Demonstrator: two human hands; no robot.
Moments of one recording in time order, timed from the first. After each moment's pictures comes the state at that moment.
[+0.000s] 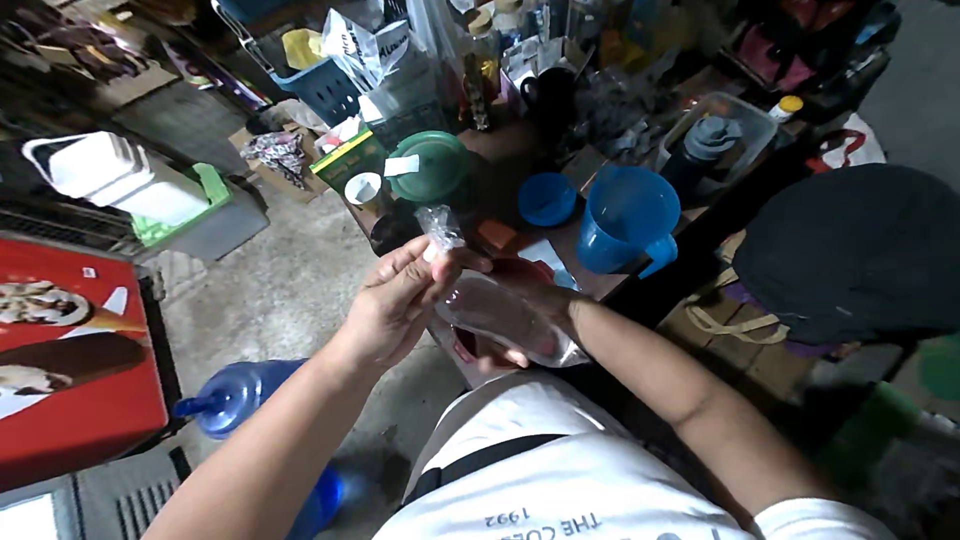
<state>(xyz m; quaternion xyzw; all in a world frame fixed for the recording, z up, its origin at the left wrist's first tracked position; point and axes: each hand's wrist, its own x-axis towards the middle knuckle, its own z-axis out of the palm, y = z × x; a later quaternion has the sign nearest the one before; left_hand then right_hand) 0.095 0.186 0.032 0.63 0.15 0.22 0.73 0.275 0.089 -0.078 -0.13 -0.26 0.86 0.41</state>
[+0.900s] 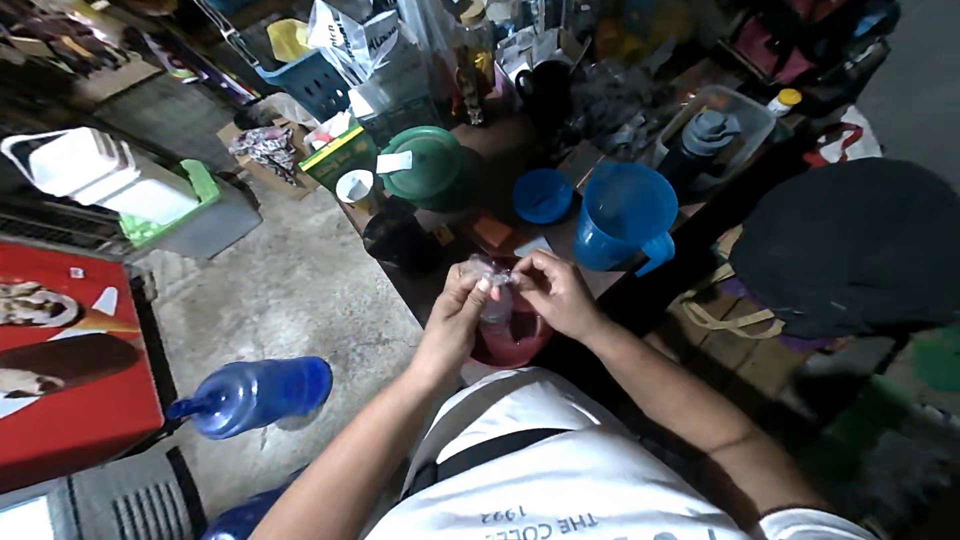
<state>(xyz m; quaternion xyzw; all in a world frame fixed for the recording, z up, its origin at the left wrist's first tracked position) 0.118 0.145 -0.033 0.66 0.32 0.23 0.64 0.283 0.067 -0.075 -0.60 -0.53 0.23 0.56</state>
